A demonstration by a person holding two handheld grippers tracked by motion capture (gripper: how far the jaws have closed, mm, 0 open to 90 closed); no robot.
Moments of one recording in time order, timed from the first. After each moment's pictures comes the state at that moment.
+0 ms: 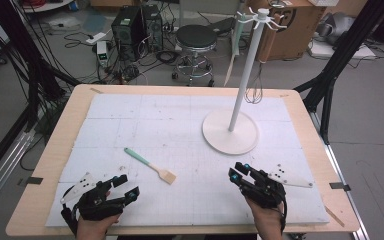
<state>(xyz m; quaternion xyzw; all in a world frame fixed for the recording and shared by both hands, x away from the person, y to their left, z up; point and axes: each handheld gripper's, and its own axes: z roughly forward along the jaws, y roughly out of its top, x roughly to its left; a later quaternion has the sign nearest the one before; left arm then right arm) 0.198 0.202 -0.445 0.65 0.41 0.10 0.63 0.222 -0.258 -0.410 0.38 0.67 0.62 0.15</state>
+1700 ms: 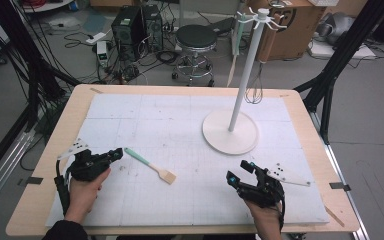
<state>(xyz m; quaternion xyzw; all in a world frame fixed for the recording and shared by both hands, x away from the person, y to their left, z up) 0.286 0.240 -0.431 0.66 0.46 0.12 0.57 0.227 -0.259 -0.416 0.41 0.66 0.61 0.15</state>
